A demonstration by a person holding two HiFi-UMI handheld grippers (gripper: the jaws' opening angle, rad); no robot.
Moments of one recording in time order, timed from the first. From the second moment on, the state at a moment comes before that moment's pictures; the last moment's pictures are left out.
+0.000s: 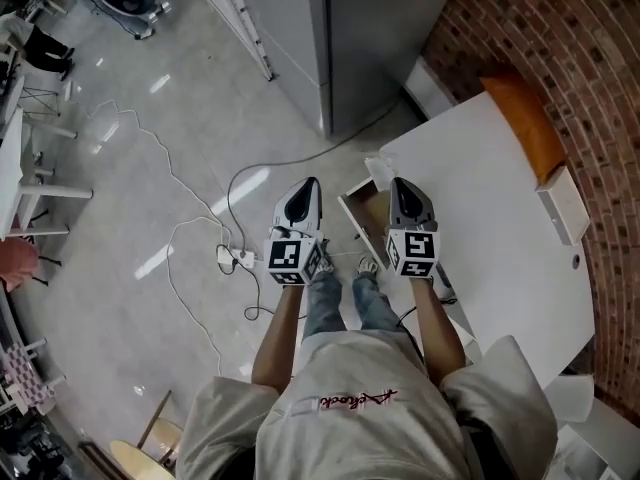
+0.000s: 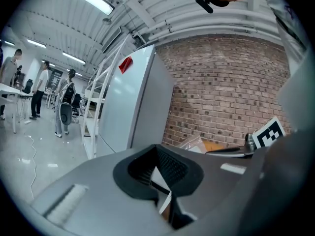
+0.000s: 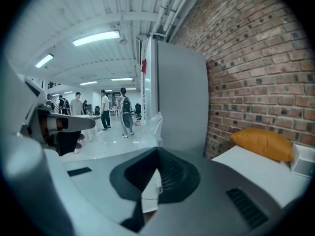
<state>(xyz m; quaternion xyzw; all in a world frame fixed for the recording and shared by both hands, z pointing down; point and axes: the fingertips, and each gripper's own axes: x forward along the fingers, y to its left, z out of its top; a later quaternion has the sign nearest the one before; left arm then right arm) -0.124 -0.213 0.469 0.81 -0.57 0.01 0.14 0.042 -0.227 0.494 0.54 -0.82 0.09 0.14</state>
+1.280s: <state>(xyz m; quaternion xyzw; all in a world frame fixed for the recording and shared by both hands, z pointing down) -0.141 -0.230 0.316 0.80 -0.59 -0.06 0.03 0.060 -0.252 0.310 0.54 -0.84 -0.01 0.01</state>
